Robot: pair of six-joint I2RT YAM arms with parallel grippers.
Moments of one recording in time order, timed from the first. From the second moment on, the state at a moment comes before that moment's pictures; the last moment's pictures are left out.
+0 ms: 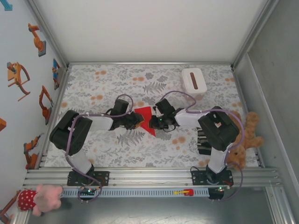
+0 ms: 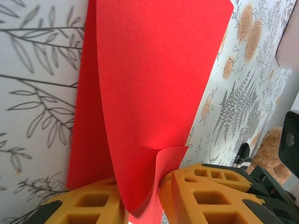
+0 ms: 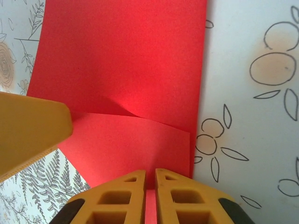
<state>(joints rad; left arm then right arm) -0.58 1.73 0.74 0.13 0.47 -1.12 0.69 1.84 0.97 -0.15 -0.38 0.66</state>
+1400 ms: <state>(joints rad) -0.56 1.73 0.99 -0.26 0.38 -1.10 0.88 1.63 0.87 -0.13 0.02 0.27</state>
